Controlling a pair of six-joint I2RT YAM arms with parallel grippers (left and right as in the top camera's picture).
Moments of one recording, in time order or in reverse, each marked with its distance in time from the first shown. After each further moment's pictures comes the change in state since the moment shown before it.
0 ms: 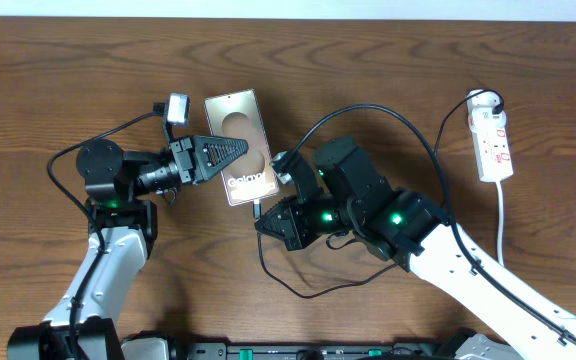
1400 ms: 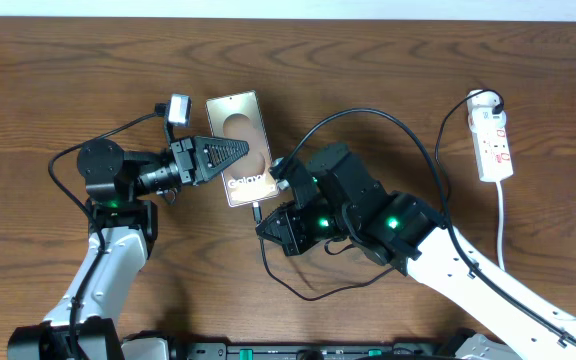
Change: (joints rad) left arm 0.000 0.000 0.000 -0.004 0.005 -0.011; right arm 0.032 0.000 0.006 -0.051 0.061 0.000
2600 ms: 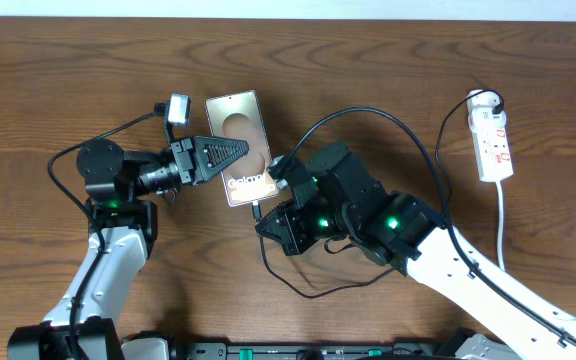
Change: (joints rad) left arm 0.000 0.000 0.000 0.000 0.000 0.007; right arm 0.001 0.000 0.000 0.014 0.016 -0.043
